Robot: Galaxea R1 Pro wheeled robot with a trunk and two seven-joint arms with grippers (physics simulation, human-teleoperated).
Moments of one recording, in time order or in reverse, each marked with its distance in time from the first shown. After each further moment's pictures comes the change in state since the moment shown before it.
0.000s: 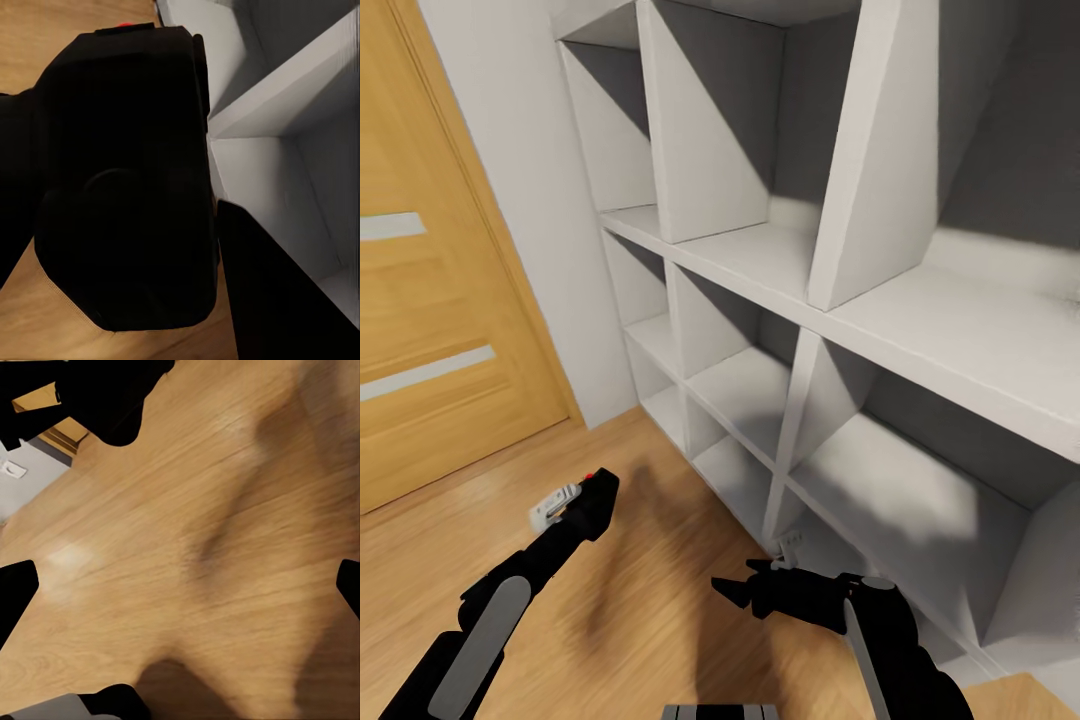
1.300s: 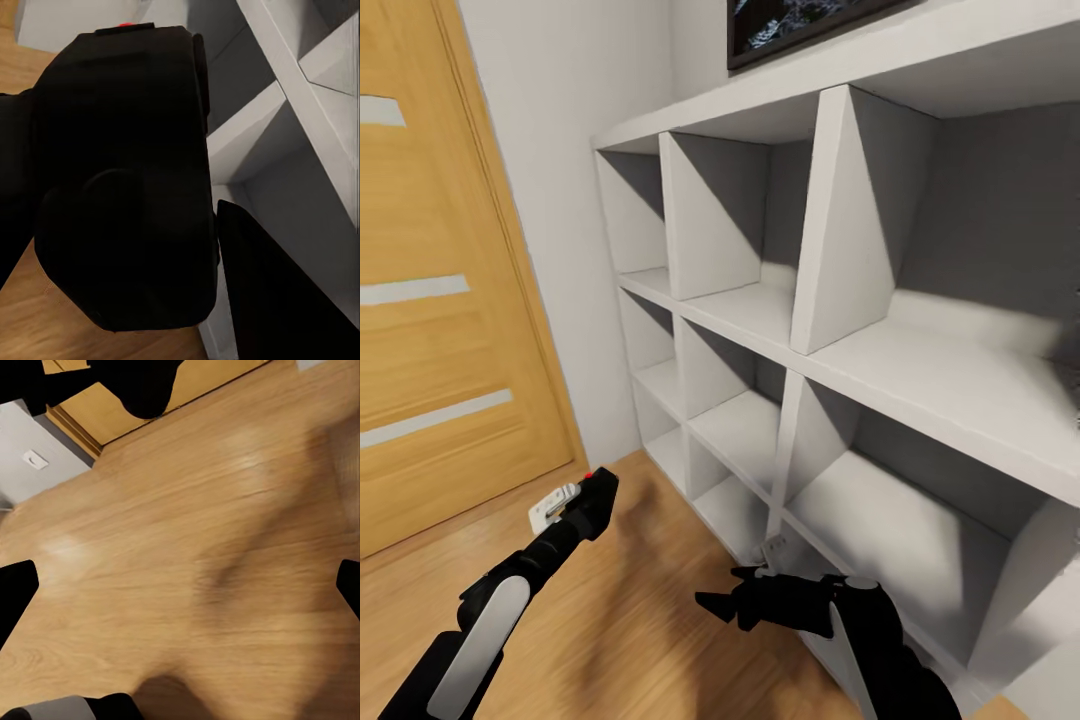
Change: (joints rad) left arm 0.000 0.002 0.002 -0.002 0.000 0.000 0.000; right arm 0.000 -0.008 0.089 -0.004 0.005 0.015 0.000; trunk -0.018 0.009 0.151
